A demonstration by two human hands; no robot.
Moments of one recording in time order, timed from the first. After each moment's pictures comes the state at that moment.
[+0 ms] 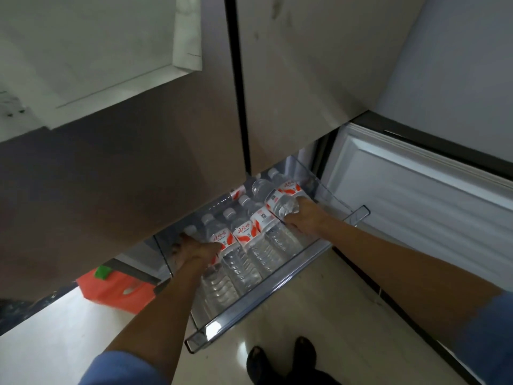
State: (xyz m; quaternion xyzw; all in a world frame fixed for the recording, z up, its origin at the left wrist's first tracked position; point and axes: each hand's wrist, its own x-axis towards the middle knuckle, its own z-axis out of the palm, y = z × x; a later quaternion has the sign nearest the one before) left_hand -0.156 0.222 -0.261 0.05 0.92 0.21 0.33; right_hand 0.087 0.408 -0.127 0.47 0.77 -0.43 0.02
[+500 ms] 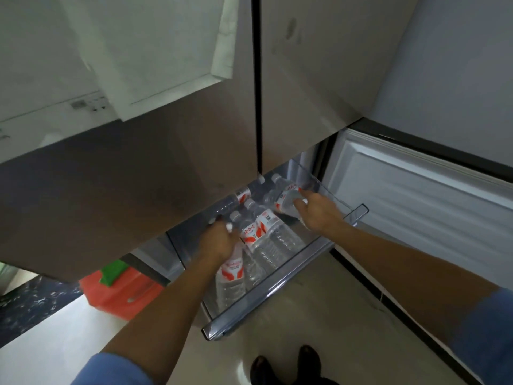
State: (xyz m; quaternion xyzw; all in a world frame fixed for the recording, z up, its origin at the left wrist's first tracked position) left_hand -0.082 0.228 -0.110 0.35 0.88 0.19 0.26; right_hand 0.096 0.383 -0.094 0.51 0.82 -0.26 -0.06
